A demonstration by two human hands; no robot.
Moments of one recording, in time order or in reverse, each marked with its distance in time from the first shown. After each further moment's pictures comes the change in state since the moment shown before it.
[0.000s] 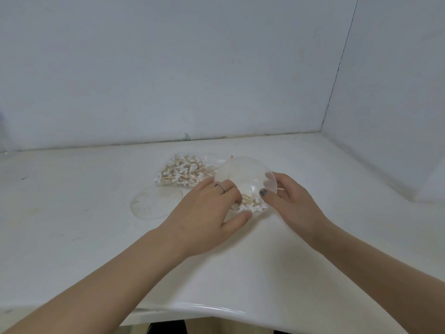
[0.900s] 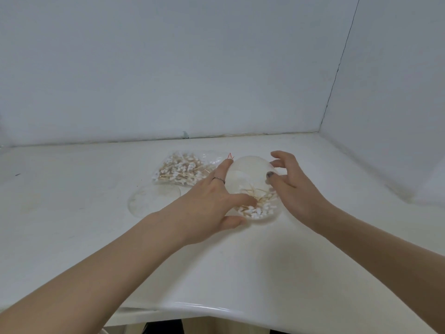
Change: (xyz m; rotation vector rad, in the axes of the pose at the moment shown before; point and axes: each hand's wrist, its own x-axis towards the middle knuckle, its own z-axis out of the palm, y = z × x) left_hand 0.019 -0.017 0.003 -0.029 -0.207 0.085; right_hand 0.024 -0.007 -0.011 -0.213 0.001 -0.117
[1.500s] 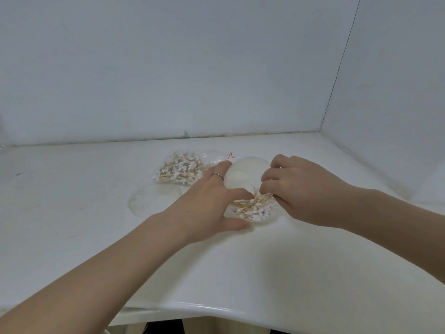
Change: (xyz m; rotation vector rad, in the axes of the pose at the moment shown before) left_hand -0.005 0.010 -0.009 -0.102 0.023 -0.103; right_hand 0.001 -0.028 -0.031 -1.203 -0.261 -0.784
